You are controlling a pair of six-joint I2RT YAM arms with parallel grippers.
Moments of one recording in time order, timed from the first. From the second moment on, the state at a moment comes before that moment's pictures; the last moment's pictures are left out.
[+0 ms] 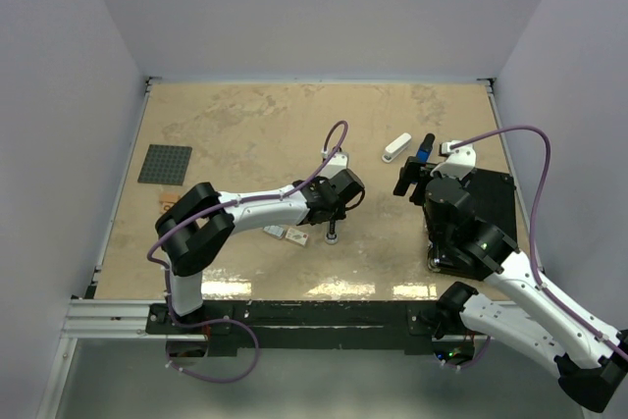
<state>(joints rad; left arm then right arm) -1.00 1.87 1.24 -0.36 -0.46 -0.76 0.73 0.72 0.76 -0.36 0.77 0.40</state>
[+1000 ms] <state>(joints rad) -0.94 1.23 0.62 0.09 -0.28 -0.50 0.52 1.71 1.28 -0.37 0.13 0.44</state>
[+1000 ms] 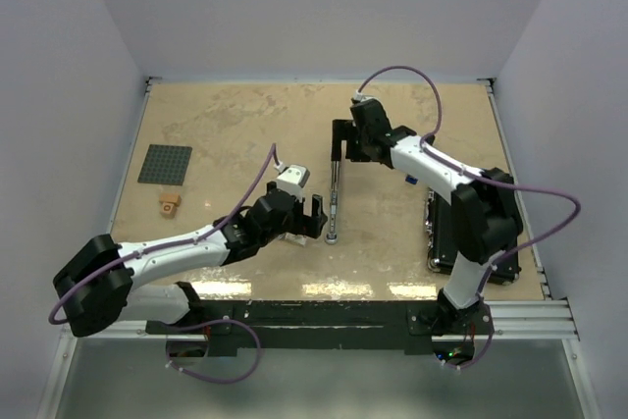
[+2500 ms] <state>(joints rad) -1.04 1.65 0.86 -0.03 -0.34 -0.51 0.50 1.87 1.40 -0.41 0.25 0.60</state>
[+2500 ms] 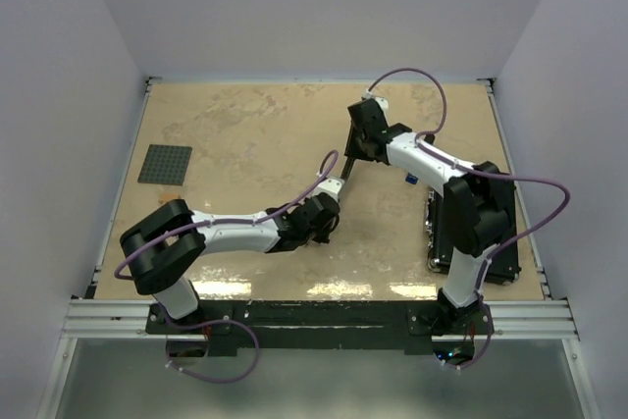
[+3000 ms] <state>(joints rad) -1.02 1.65 0.81 0.07 -0.35 -0.47 0.60 1.65 1.22 -0.31 0.28 0.62</state>
